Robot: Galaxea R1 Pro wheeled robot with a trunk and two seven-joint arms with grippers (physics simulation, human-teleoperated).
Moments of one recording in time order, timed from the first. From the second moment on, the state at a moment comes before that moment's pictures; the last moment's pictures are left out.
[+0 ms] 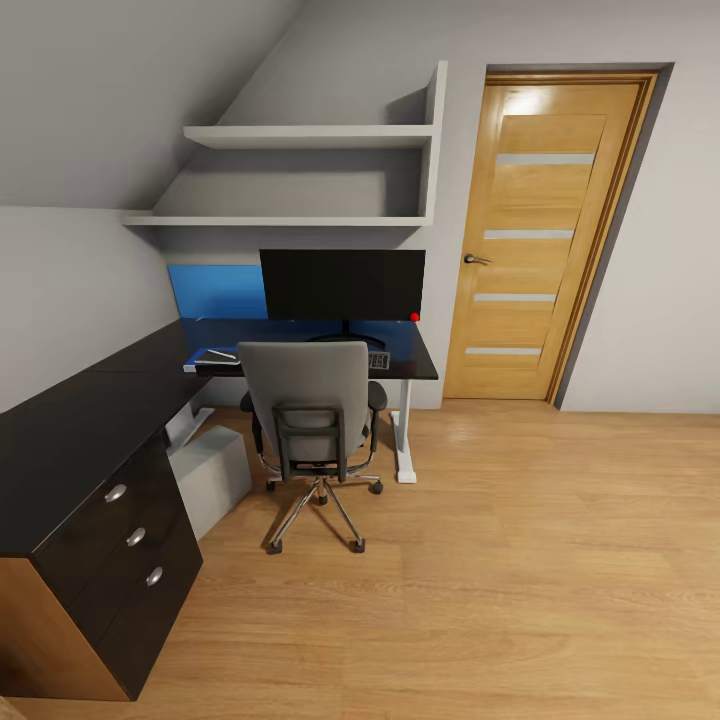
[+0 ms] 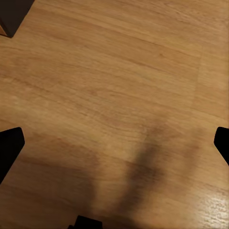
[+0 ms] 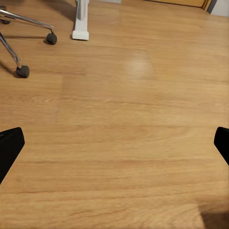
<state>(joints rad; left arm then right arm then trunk) -0.12 0.01 -0.21 -0.02 0.54 -0.69 -0.09 -0.20 0.00 0.22 0.02 -0.06 -1.04 -0.29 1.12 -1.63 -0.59</state>
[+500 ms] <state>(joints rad) -0.12 0.01 -0.21 -0.02 0.54 -0.69 -0.09 -0.20 0.00 0.22 0.02 -0.06 -1.04 -0.29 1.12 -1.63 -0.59</state>
